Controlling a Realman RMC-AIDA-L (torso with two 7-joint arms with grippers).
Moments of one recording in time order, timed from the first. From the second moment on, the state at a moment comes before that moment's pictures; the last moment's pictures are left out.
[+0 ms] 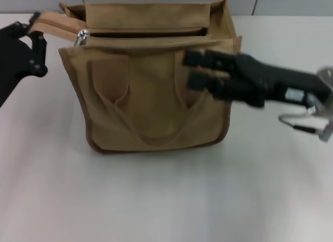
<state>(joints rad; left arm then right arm) -0.40 -2.07 0.42 0.20 1.37 1.62 -0.34 0.69 2.08 -0.75 -0.33 -1.65 -1.88 1.43</state>
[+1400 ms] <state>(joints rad) -0.47 -2.07 0.42 0.18 1.34 1.69 -0.40 1.06 2.09 -1.06 -0.35 -1.59 -1.32 2.17</state>
